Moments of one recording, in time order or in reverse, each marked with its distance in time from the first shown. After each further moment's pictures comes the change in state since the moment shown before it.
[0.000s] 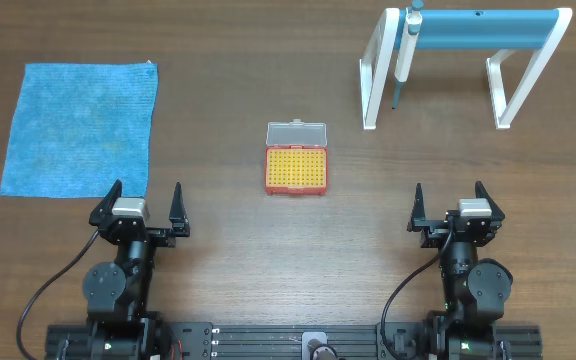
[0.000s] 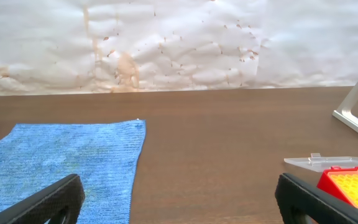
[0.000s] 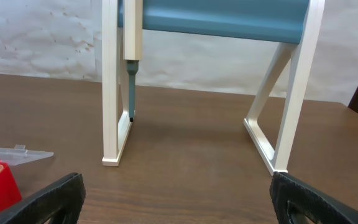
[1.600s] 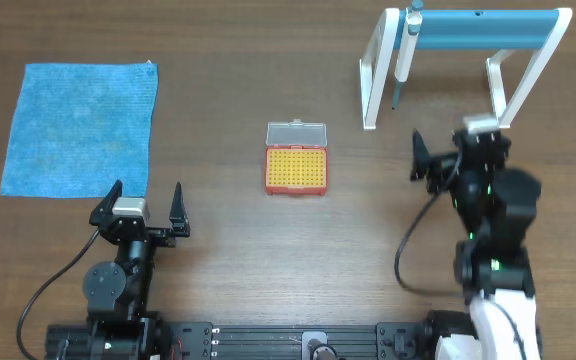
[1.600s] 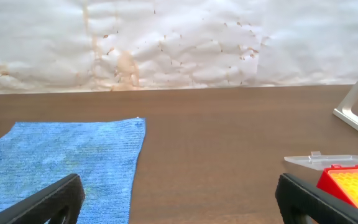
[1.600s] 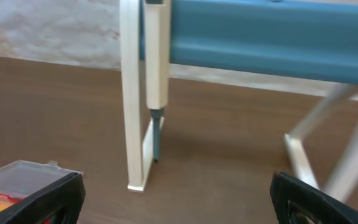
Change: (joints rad) left arm 0.000 0.006 0.000 0.000 0.000 0.000; right arm 0.000 0.853 0.520 0.107 -0.154 -0.006
